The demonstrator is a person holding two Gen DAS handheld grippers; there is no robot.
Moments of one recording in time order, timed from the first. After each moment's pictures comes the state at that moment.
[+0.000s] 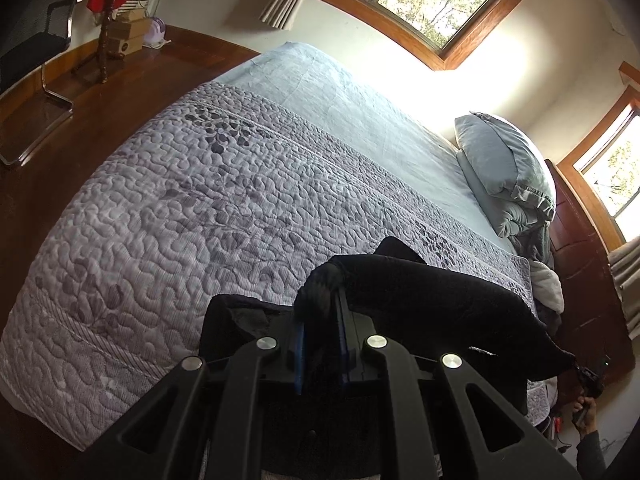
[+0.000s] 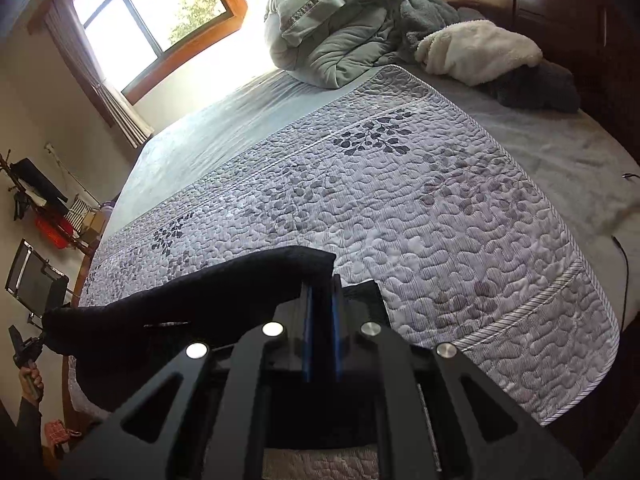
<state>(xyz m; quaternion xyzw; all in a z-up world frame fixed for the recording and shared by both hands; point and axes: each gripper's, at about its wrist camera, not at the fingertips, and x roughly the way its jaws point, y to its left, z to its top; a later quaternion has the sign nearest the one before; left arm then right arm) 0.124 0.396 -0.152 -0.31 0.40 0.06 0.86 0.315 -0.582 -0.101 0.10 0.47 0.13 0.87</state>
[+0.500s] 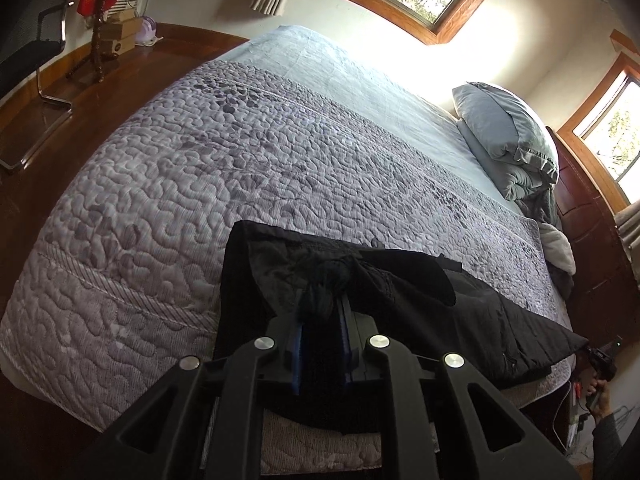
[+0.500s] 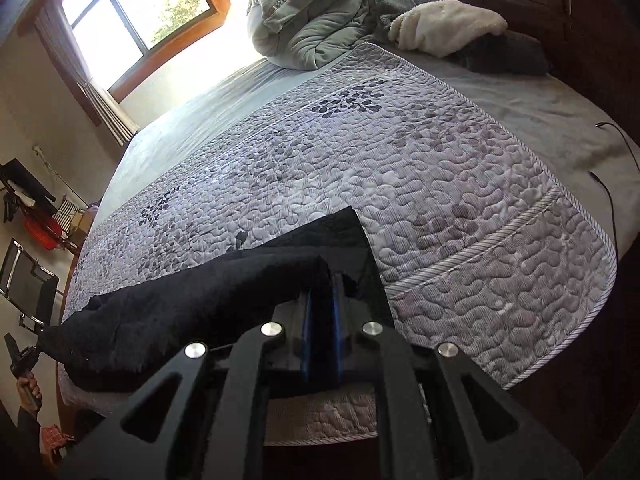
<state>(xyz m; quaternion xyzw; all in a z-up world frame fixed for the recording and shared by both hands) 0.069 0.369 -0.192 -0.28 0.43 0.04 0.86 0.234 -0.588 -0.143 0.11 0.47 0.10 0.87</state>
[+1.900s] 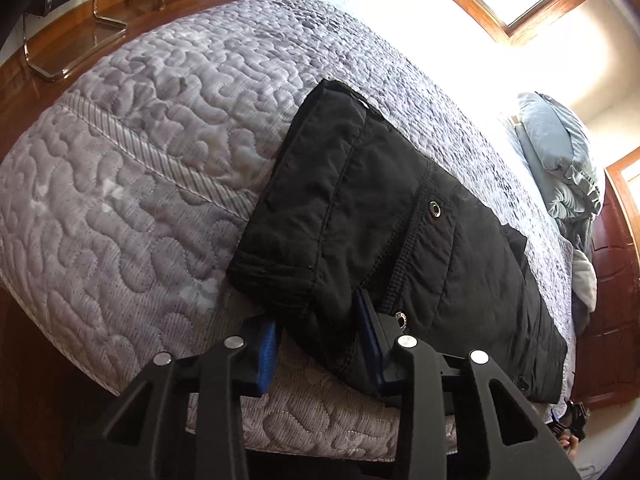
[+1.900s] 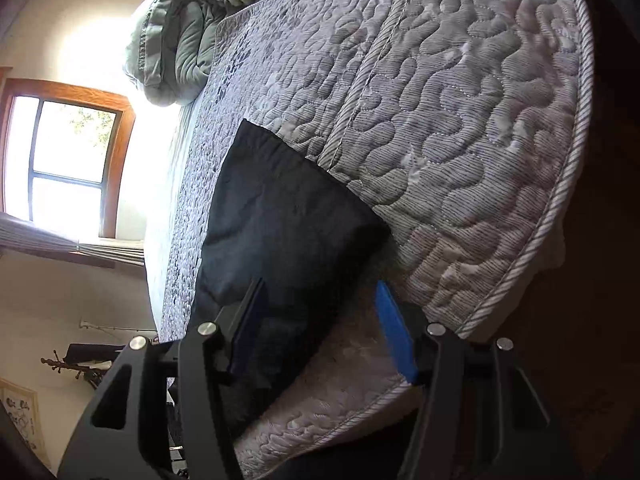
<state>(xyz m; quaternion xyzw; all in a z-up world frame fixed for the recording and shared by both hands) 0.033 0.345 -0.278 -0.36 0.48 0.13 0.79 0.183 -0.636 -0.275 0.44 0.49 0.01 0.75</state>
